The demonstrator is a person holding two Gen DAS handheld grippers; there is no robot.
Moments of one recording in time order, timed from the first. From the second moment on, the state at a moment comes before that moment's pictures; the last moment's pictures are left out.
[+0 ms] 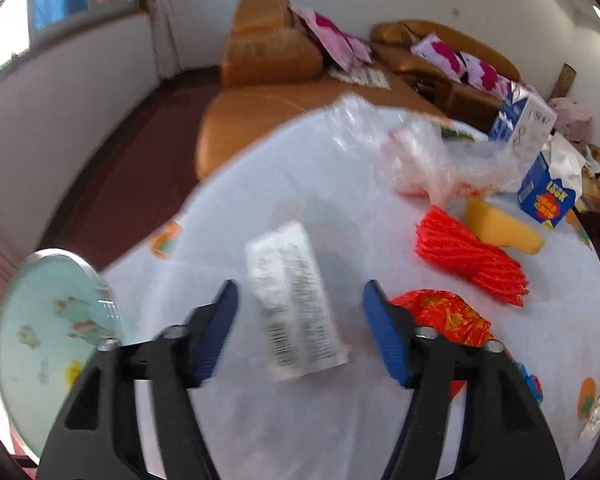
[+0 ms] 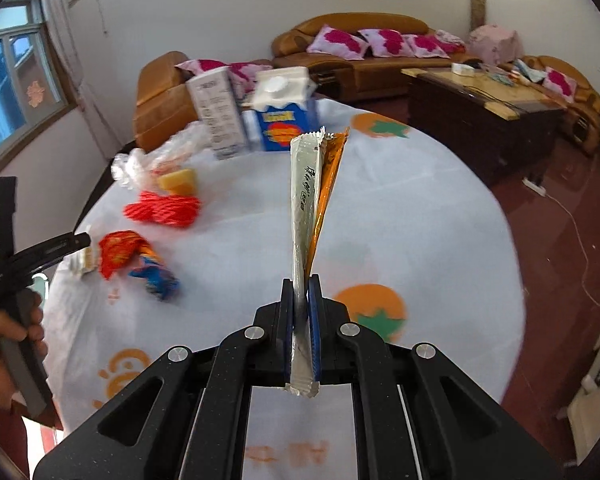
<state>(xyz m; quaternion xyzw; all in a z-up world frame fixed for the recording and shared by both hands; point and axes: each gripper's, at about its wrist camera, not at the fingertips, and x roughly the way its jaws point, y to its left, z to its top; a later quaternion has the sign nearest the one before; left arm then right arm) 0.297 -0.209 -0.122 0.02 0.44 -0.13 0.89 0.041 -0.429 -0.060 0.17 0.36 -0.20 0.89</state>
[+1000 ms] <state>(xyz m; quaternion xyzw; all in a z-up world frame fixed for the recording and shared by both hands) 0.173 -0.052 -0.077 0.04 0.37 -0.05 0.93 0.102 -0.237 -0.030 0.11 0.35 0.02 0.93</state>
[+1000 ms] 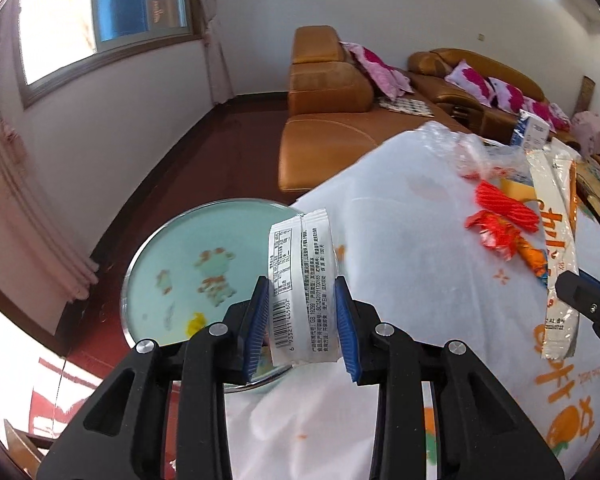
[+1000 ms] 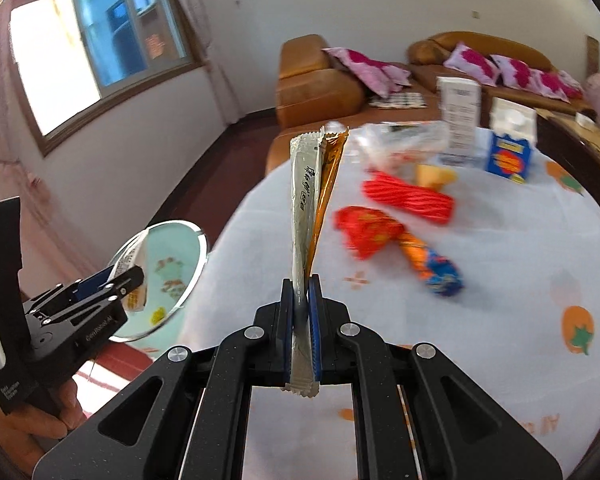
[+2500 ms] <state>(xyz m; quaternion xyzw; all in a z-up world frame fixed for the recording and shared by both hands) 0.202 0.047 -0.096 -0.03 0.39 0.02 0.92 0.173 -0.098 -0.030 0.04 0.37 0.14 0.92</state>
